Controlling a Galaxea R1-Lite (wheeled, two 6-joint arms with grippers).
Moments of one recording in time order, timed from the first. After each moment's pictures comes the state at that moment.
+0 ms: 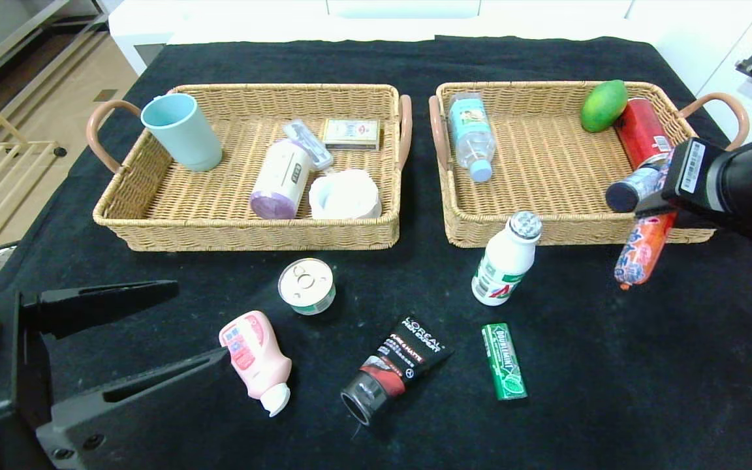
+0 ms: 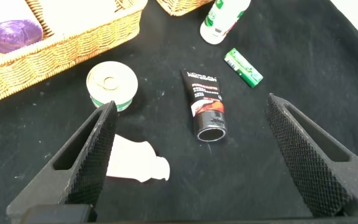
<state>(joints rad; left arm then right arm) -0.41 0.98 -0.65 -0.20 -0.35 0.03 0.42 1.60 -1.70 0.76 -0.28 0.69</state>
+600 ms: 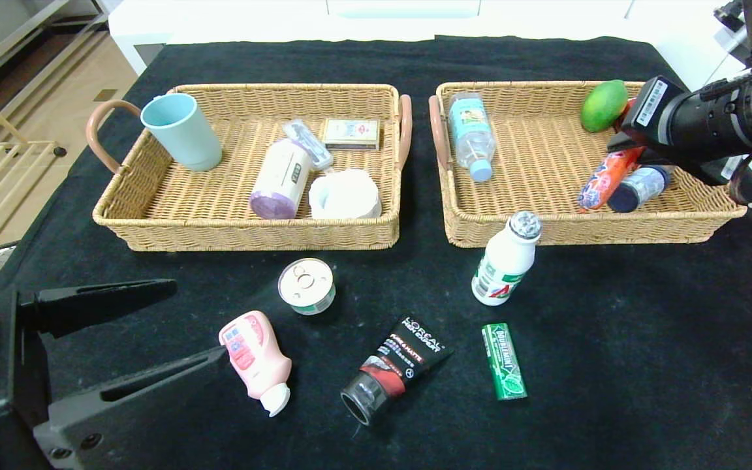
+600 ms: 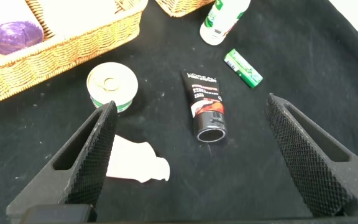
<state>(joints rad) -0.41 0.98 -0.65 -0.20 -0.35 0.03 0.35 1.75 -1.90 0.59 -0.28 0.68</state>
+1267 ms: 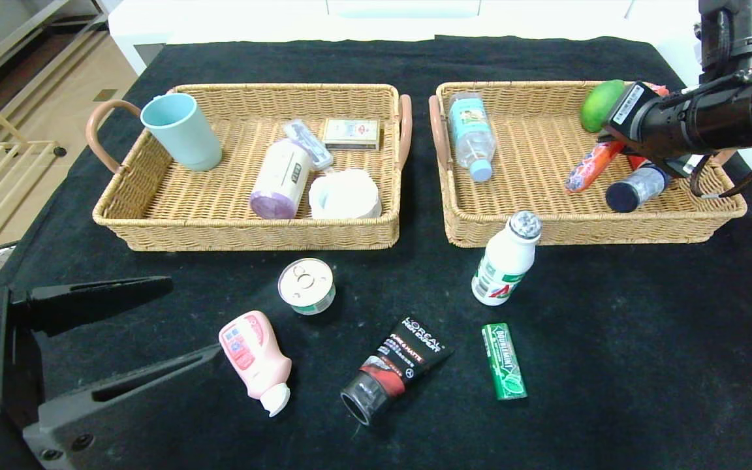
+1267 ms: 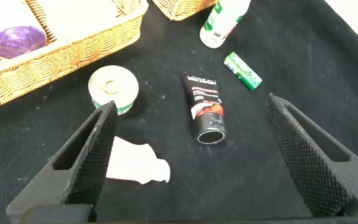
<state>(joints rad) -0.41 0.97 -0.65 -0.20 -0.35 0.03 0.27 1.86 -1.90 0.39 -0.28 0.68</state>
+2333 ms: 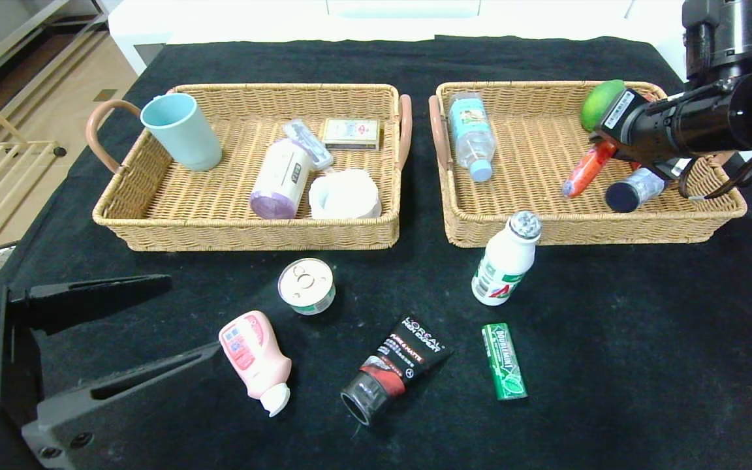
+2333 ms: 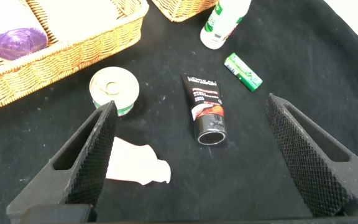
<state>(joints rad) -0.41 0.97 -0.65 -0.20 -0.35 0.03 0.26 1.90 -1.92 0.37 -0.28 0.69</state>
